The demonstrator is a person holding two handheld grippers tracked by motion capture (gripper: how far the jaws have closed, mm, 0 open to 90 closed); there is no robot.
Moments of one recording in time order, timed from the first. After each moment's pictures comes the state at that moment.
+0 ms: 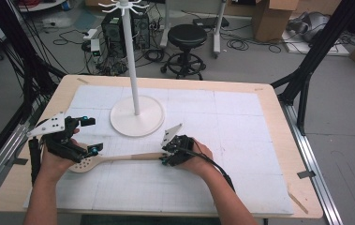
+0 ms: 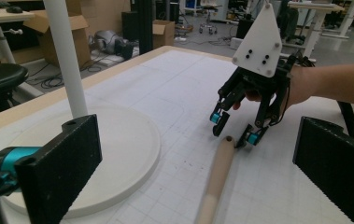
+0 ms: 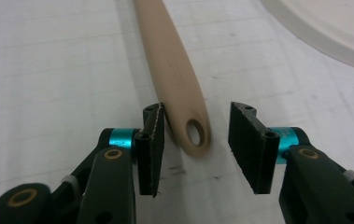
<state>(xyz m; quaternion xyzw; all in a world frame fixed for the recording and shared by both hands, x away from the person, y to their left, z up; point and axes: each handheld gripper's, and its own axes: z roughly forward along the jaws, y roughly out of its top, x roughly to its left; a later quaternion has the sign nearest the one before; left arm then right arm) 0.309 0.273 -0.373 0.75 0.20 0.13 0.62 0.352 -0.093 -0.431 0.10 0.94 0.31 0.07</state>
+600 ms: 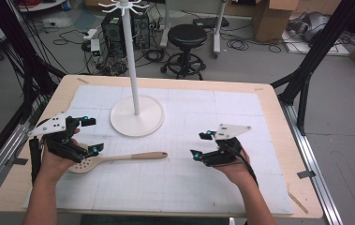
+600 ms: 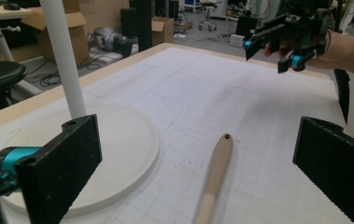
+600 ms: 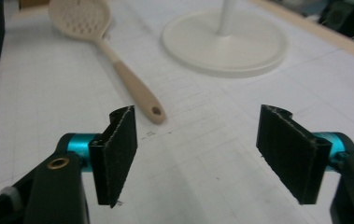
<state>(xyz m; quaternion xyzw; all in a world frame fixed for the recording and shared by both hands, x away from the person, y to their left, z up) 0.310 0.271 -0.372 0.75 0.20 0.13 0.61 0.312 -0.219 -0.385 0.22 0.83 0.50 0.12</state>
